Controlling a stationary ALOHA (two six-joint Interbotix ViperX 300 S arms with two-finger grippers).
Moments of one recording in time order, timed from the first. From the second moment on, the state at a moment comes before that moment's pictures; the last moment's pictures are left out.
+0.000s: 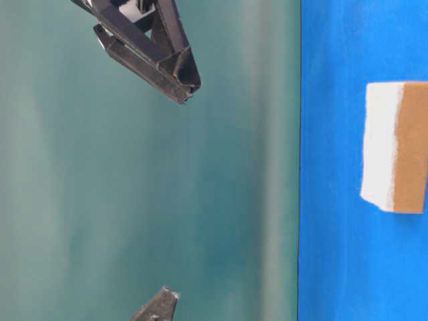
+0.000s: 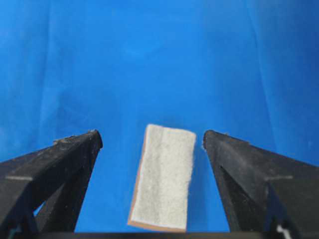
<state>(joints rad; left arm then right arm) -0.02 -0.52 1.00 -0.03 -0.26 -0.04 -0.05 -0.36 0.76 -0.20 0.08 0.15</state>
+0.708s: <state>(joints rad) -0.02 -0.67 1.04 -0.03 -0.21 -0.04 -0.05 -0.49 0.83 -0.20 0.11 0.17</state>
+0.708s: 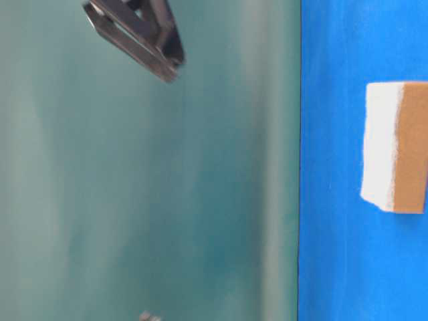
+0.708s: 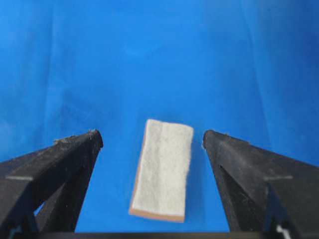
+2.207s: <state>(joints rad) -0.02 -1.46 1.44 -0.03 0.07 -0.07 -0.05 -1.19 1.37 -0.06 0.07 0.19</state>
